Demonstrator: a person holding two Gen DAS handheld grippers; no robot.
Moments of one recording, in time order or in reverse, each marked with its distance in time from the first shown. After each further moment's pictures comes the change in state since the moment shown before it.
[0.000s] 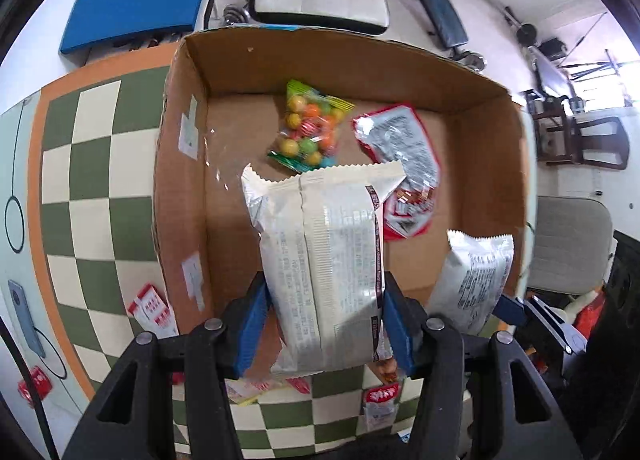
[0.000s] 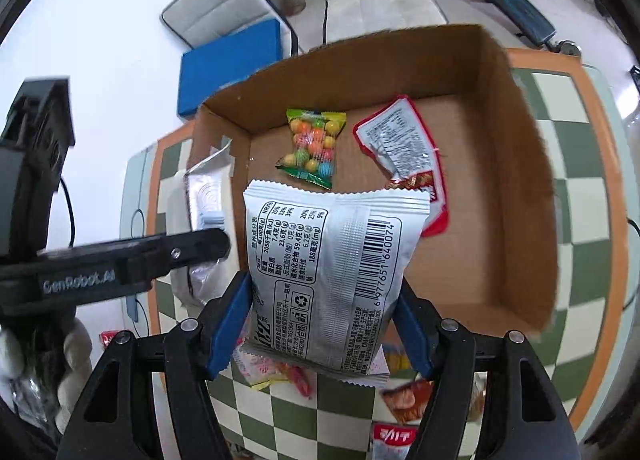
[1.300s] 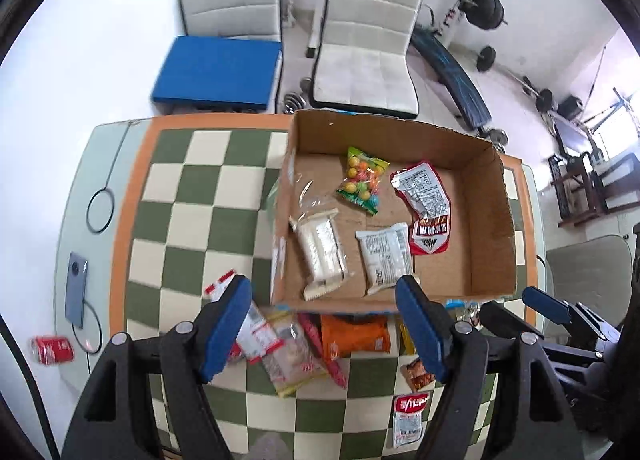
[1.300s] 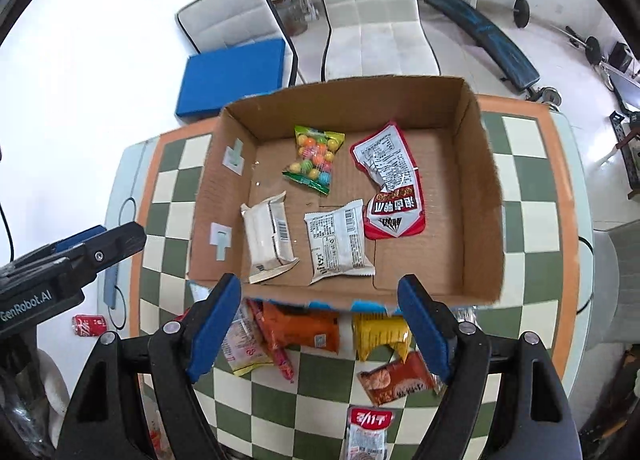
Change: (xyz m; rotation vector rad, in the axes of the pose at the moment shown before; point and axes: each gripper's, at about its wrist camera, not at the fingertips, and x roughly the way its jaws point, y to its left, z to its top) left arm -0.114 0.008 -0.128 -0.062 -0.359 0.157; right arm -0.061 0.034 -0.055 -0.095 -0.150 -0.120
